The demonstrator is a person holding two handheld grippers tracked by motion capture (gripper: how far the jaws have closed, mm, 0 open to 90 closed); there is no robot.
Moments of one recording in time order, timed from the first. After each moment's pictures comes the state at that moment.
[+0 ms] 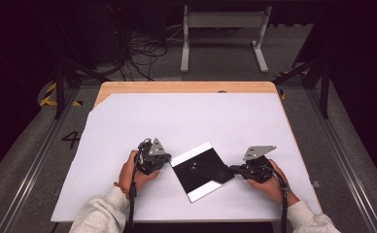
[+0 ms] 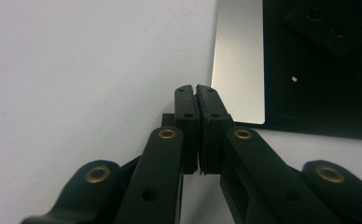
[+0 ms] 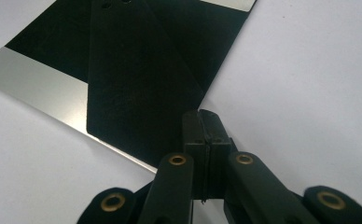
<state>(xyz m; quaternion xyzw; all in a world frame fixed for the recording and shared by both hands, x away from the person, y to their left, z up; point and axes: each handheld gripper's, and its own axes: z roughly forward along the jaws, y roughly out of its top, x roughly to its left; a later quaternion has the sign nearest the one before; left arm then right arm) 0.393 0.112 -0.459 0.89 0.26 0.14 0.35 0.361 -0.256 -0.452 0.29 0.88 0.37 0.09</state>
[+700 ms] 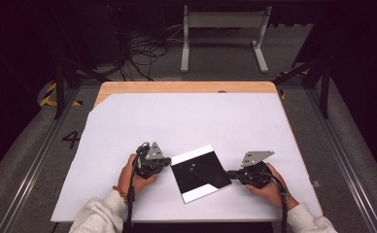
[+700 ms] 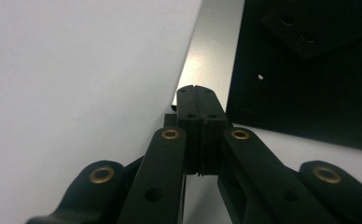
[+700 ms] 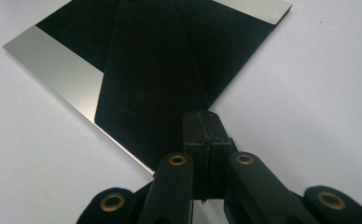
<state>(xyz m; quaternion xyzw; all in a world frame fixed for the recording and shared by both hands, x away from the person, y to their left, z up) 0.386 0.112 -0.464 0.89 0.25 0.13 0.37 0.348 -0.248 -0.454 0.26 0.89 0.37 0.09</state>
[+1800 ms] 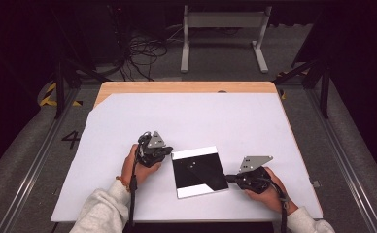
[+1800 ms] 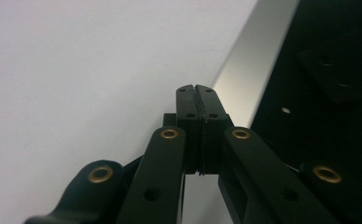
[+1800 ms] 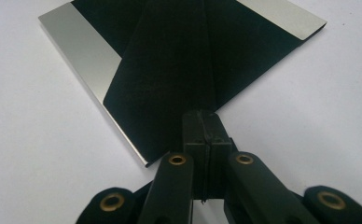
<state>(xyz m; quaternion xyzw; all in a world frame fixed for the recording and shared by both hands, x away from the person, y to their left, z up) 0.405 0.112 -0.452 0.88 0.26 0.14 0.39 0.334 -0.242 -0.454 0.25 0.89 0.37 0.09</state>
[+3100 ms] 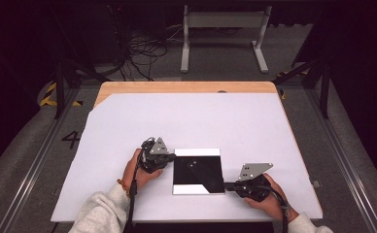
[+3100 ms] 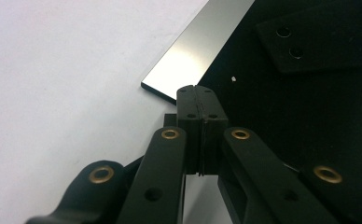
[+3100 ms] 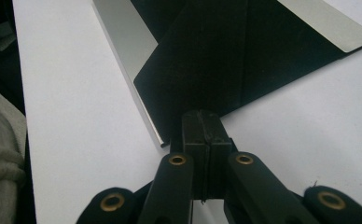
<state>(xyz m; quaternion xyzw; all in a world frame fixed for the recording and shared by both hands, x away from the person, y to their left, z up) 0.406 0.101 -0.465 0.89 0.23 0.12 0.38 0.315 -0.237 -0.456 0.23 0.89 0.38 0.07</state>
